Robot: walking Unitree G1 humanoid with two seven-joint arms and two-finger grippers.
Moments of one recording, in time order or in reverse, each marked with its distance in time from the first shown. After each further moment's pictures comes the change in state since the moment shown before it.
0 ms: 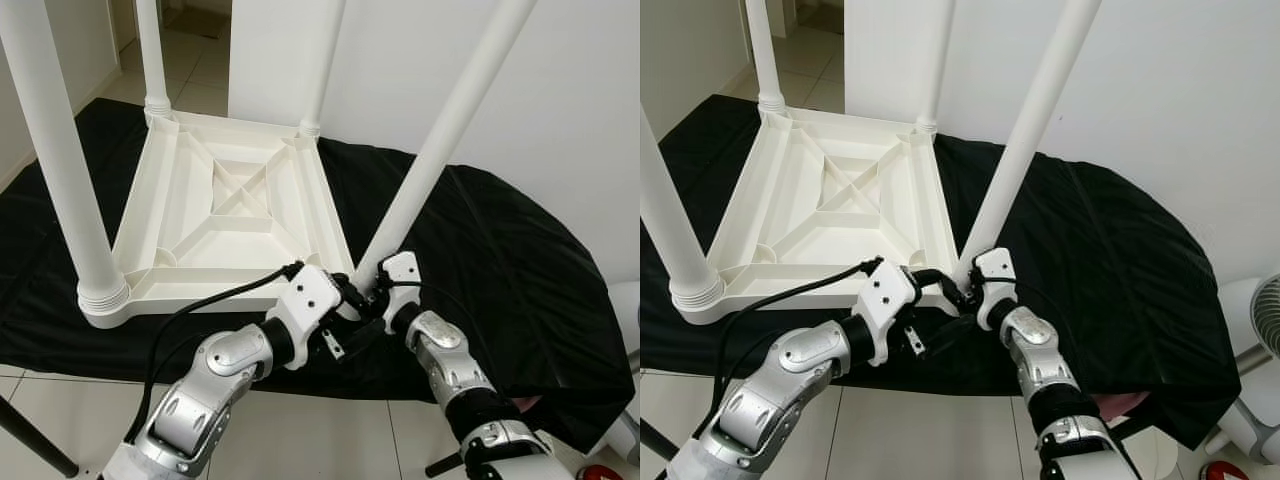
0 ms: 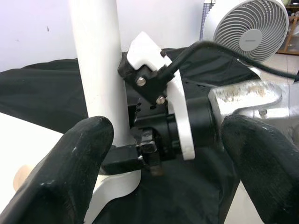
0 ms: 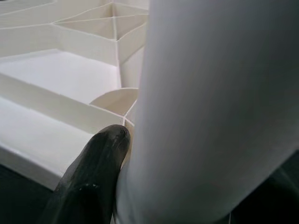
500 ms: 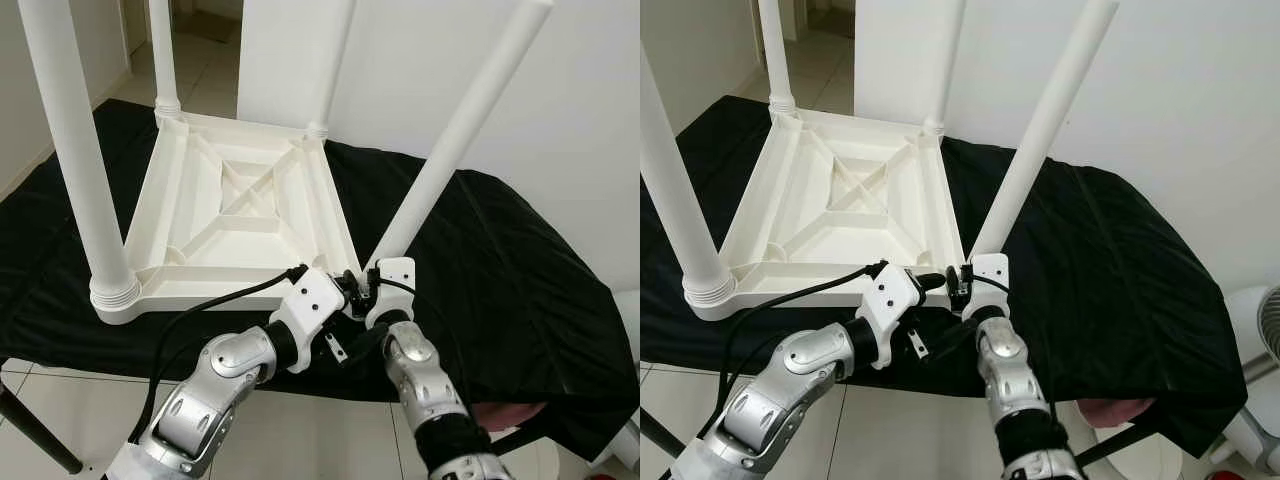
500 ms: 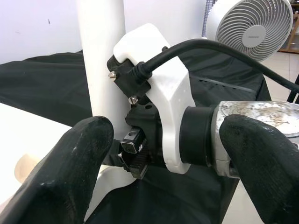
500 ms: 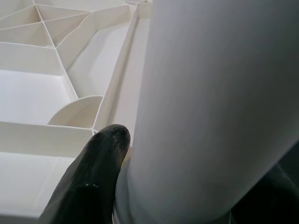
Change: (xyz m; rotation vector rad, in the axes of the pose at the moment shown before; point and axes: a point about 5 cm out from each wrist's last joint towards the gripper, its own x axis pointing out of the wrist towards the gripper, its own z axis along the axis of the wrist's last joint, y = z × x) left arm 0.003 -0.002 -0.004 -0.011 0.016 -0.015; right arm -0.006 0.020 0.005 0.073 -0.010 -0.380
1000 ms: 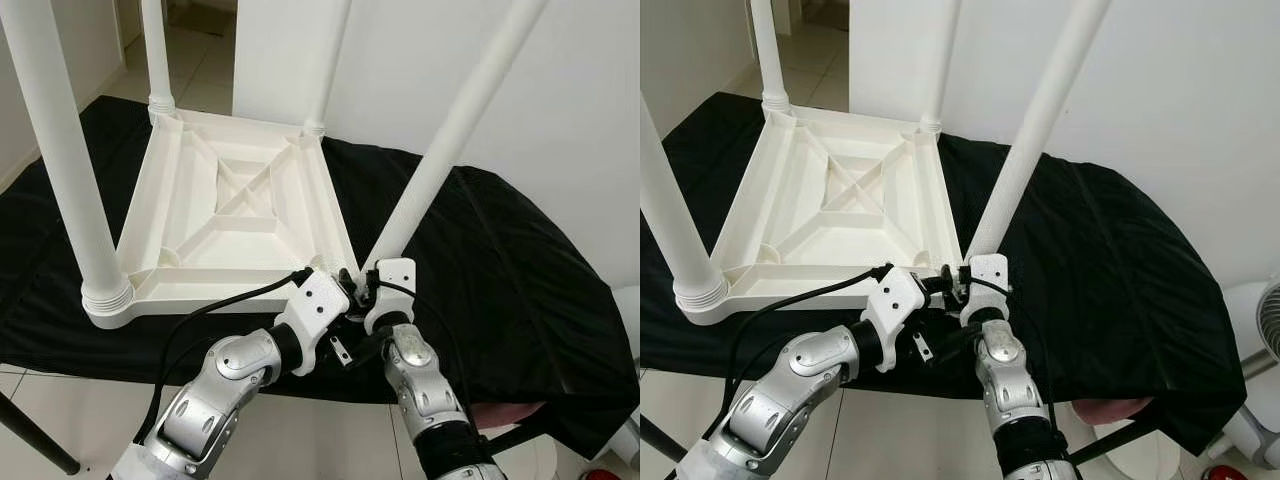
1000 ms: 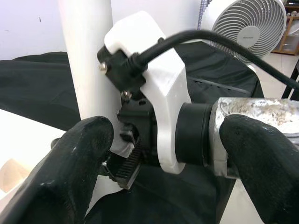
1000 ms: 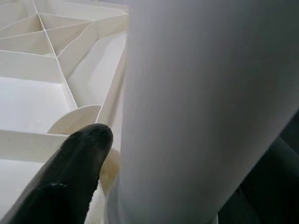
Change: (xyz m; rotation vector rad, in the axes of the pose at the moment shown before) left arm 0.002 -0.004 0.000 -0.010 -0.004 -0.012; right arm -0.003 0.001 0.008 -0.020 -0.038 0.026
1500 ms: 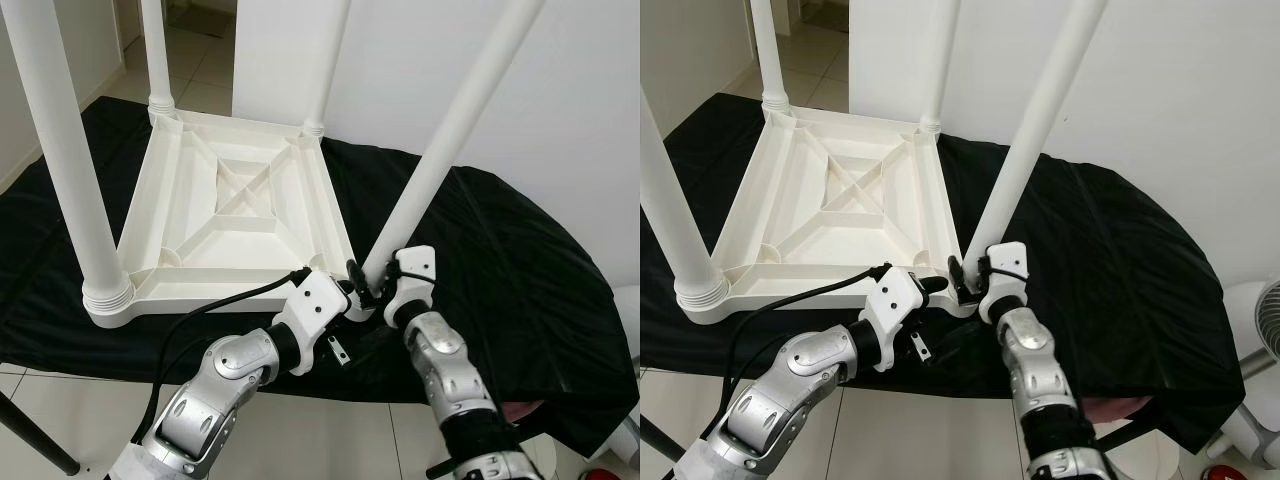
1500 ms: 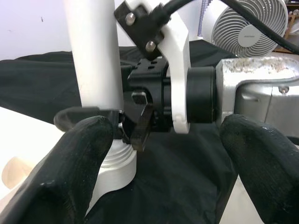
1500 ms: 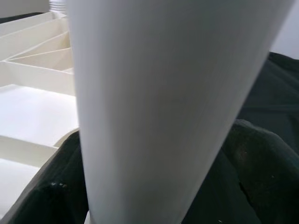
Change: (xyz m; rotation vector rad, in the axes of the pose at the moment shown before) left arm -0.001 0.002 -0.001 0.003 0.005 0.005; right arm 0.007 -0.027 0.014 -0.022 -0.041 0.214
